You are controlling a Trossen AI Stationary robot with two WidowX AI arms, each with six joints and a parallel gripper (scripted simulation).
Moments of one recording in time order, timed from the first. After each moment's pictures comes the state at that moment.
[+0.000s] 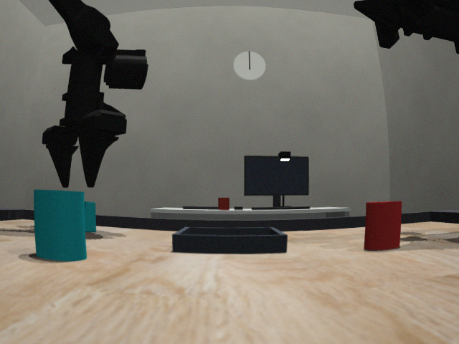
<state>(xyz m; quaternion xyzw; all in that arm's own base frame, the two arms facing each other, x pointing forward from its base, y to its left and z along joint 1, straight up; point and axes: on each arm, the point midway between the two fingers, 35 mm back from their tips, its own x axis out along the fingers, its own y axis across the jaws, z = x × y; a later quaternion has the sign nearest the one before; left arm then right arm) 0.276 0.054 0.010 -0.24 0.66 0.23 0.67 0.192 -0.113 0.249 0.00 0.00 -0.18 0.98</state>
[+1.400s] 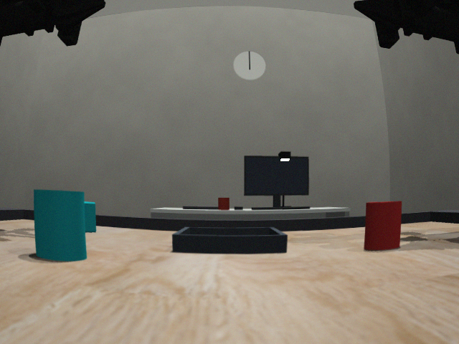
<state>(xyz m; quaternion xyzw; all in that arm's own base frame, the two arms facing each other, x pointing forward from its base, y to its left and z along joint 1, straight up) 0.262 -0.024 0.247 0.00 0.01 -0.12 0.99 0.192 -0.113 0.249 0.00 0.00 -0.18 0.98</state>
